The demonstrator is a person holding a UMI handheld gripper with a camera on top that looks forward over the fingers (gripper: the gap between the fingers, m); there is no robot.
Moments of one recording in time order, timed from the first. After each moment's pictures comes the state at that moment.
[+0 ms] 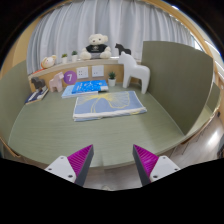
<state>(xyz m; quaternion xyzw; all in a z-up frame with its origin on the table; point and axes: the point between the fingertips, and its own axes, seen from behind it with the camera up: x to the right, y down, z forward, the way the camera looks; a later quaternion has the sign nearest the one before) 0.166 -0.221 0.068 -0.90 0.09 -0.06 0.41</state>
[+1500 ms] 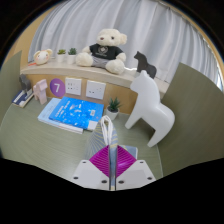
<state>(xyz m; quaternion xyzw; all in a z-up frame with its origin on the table) 0.259 0.080 0.109 -0.90 -0.06 -0.11 0.41</state>
